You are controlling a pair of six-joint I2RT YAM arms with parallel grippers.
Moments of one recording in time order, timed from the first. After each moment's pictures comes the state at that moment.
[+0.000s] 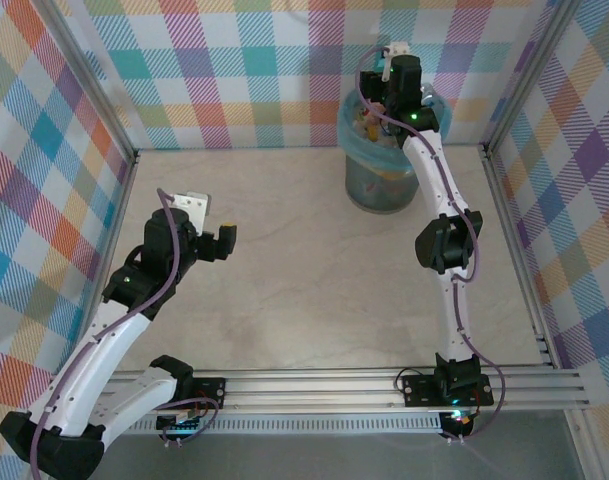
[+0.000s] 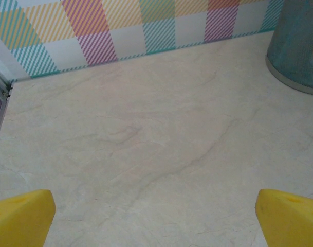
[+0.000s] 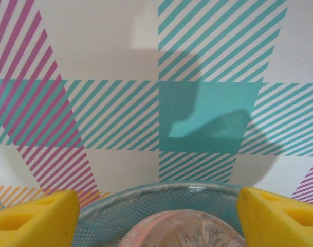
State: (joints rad) left arm -0.39 0.88 0.96 -0.58 -0.24 -0.03; right arm 0.25 2.43 2.66 -0.45 0.15 0.02
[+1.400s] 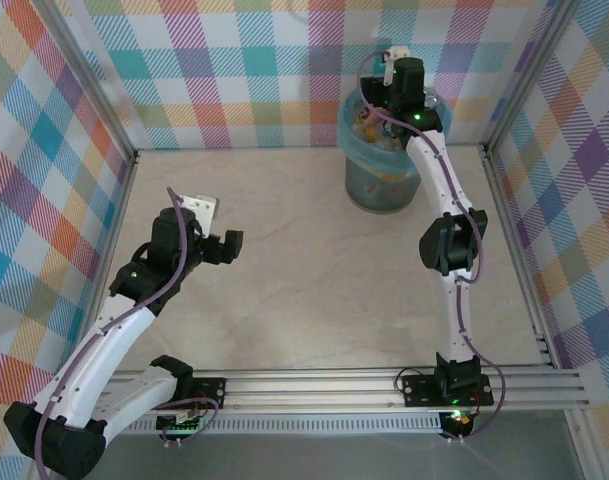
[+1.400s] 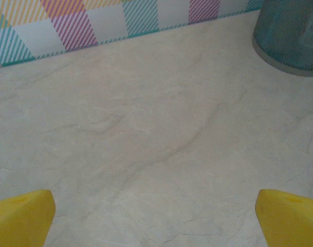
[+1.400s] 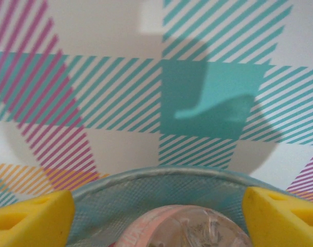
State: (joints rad) left arm -0.39 0.90 0.94 -0.58 -0.18 -0.03; right arm 0.24 2.36 2.57 -0.48 0.11 0.01
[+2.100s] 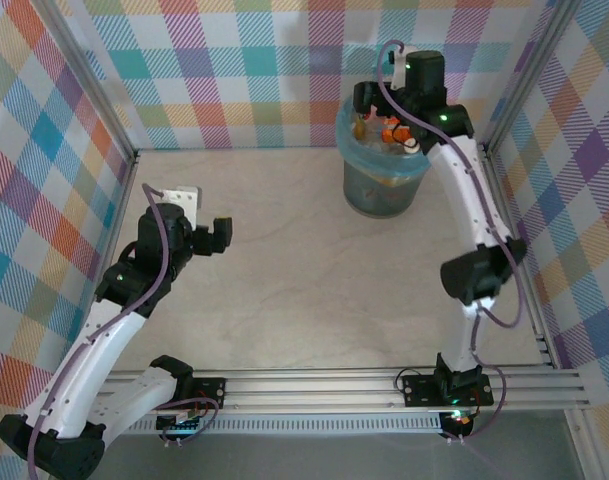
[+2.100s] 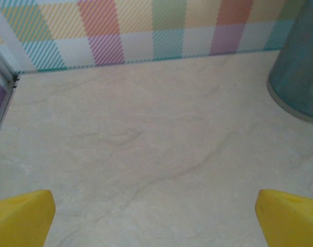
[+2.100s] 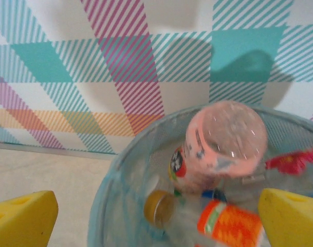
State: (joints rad) left arm -0.38 0.90 1.05 -0.64 -0.28 -0.15; right arm 0.29 1.90 2.25 -0.74 0.00 0.16
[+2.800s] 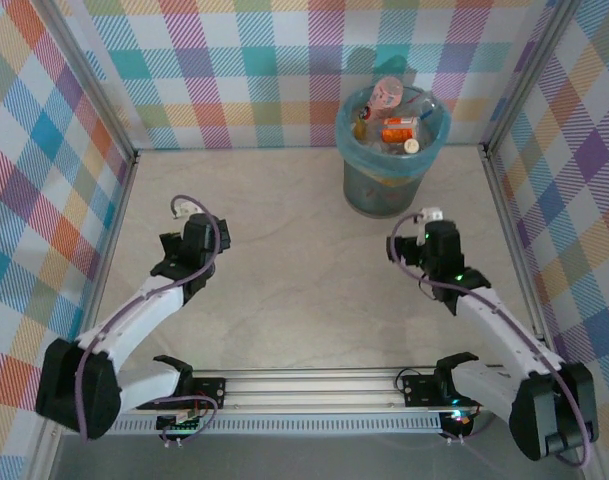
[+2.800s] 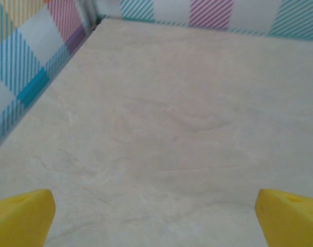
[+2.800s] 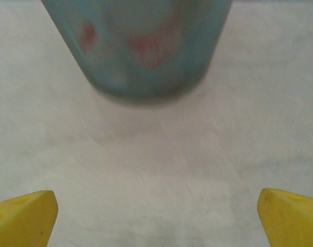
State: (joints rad) left arm -0.34 1.18 0.68 -0.13 -0.64 -0.31; right arm 0.27 1.03 0.54 -0.12 0.16 0.09
